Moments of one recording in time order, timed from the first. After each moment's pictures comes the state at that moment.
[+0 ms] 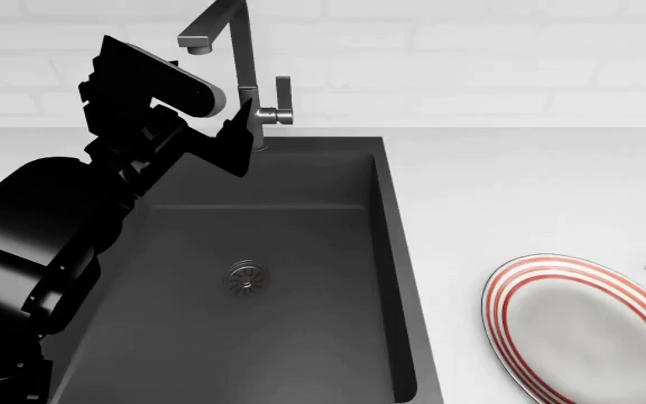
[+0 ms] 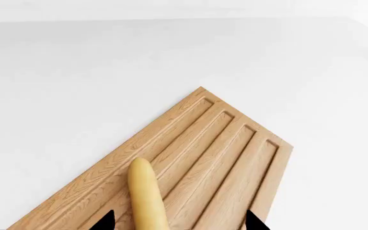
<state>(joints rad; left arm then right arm) -0.96 -0.45 0.33 0.19 -0.39 -0.81 0.13 1.59 1.51 -1.45 0.06 1.63 0.64 0.72</state>
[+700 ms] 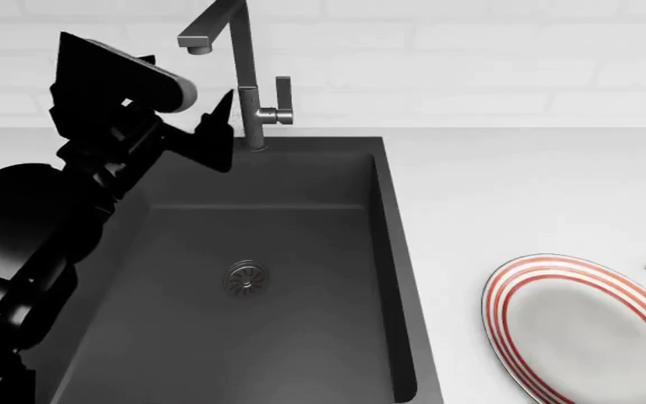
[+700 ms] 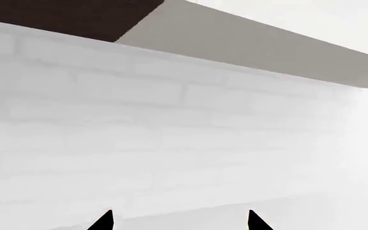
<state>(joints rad) -0.92 -0.48 0.25 0.26 -0.44 -0.83 0.10 1.92 1.52 -1.10 -0.41 1.70 0.73 0.81</state>
